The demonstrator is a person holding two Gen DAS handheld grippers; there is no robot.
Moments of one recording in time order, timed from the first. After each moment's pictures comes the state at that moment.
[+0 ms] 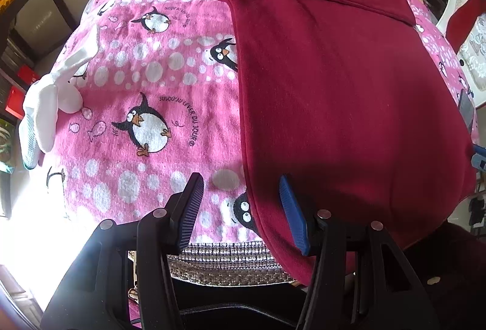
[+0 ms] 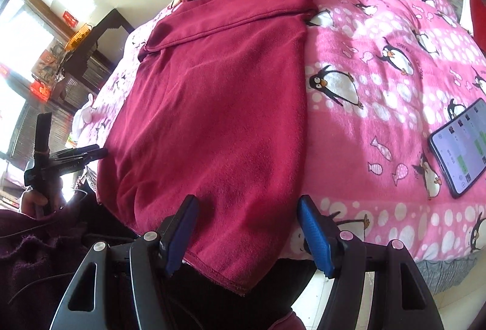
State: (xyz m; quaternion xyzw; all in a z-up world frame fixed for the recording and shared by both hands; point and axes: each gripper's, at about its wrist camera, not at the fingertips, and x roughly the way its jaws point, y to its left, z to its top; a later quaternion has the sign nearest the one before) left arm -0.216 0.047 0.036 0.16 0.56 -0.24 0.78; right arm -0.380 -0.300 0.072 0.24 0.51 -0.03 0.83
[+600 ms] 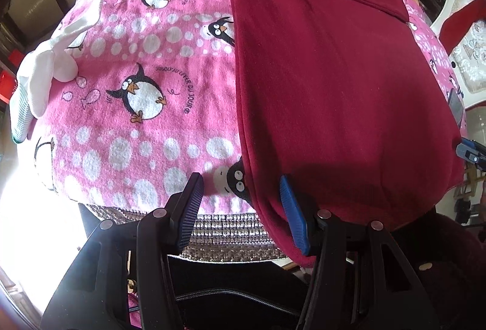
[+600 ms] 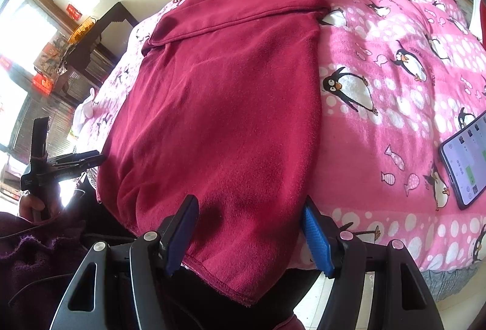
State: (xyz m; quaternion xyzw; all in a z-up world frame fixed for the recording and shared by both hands) left arm -0.226 0.062 0.034 0.13 0.59 -0.25 0.76; right arm -0.365 -0.297 0.066 0.23 0.52 -0.02 0.82
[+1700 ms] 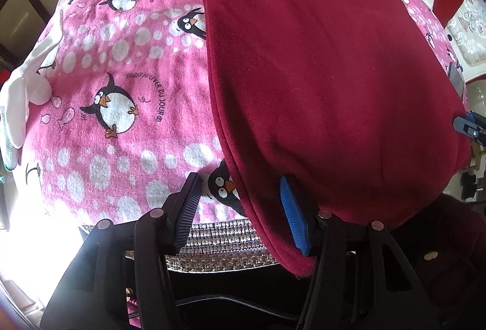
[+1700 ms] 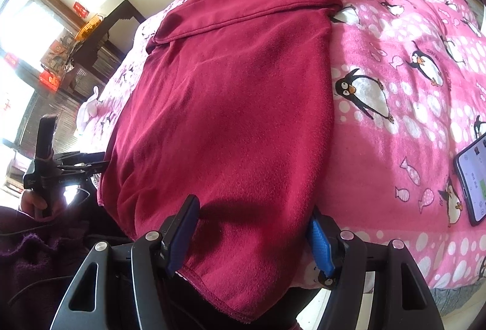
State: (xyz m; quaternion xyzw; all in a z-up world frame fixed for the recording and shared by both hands) left arm -0.217 0.025 0.021 0.18 0.60 -0.28 0.73; right arm -0.352 -0.301 0.055 0.23 0.52 0.01 0.82
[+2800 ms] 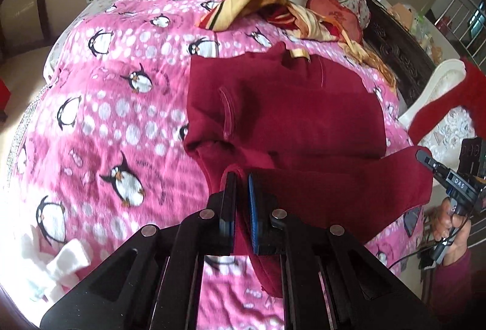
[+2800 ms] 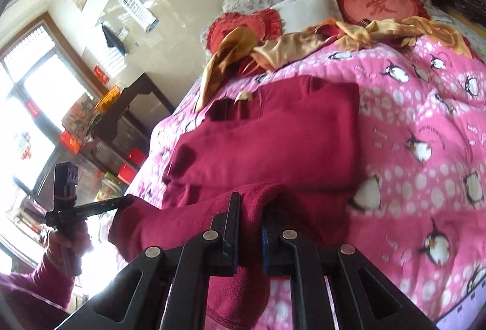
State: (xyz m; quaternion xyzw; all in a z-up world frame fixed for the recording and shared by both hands) left arm -0.038 -0.022 0.105 0.00 0.51 -0.32 0.80; right arm -0.228 -0.388 0.131 0.27 0.36 0.01 0.89
